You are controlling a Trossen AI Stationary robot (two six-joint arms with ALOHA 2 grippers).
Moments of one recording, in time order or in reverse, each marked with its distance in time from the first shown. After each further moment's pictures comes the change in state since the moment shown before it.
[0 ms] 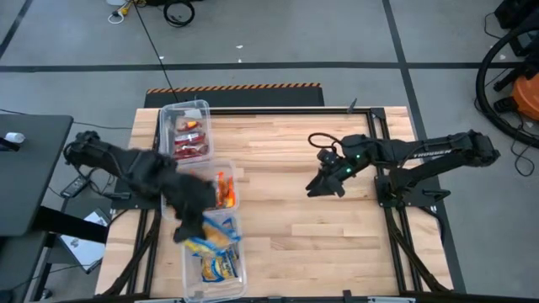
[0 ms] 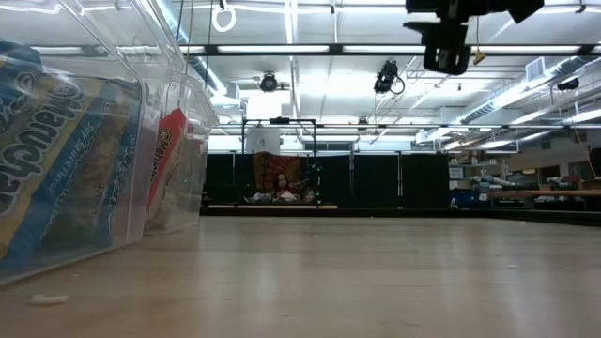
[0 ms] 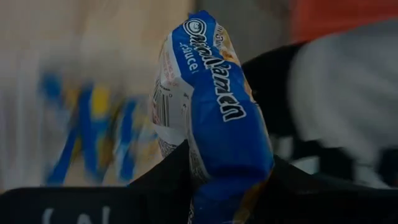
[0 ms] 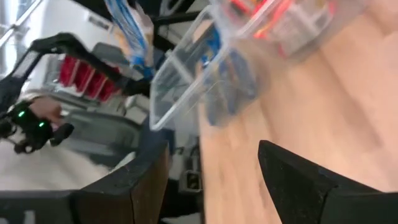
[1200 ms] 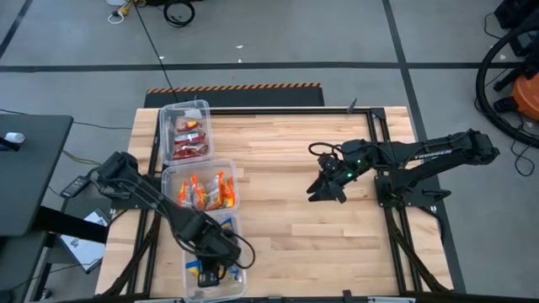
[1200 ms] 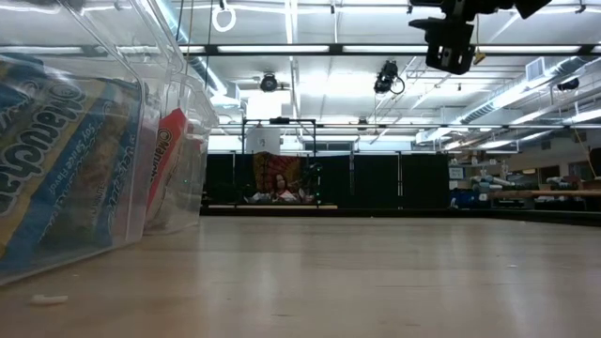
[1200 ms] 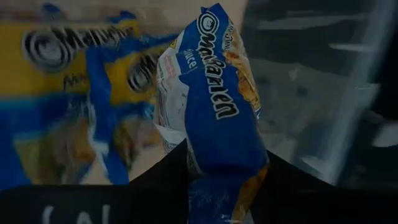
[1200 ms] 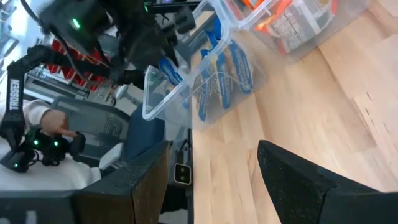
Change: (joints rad) left arm -0.238 0.428 0.001 -0.003 -0.055 -0.044; right arm 0.051 0.000 0.000 -0.029 0.064 -0.069
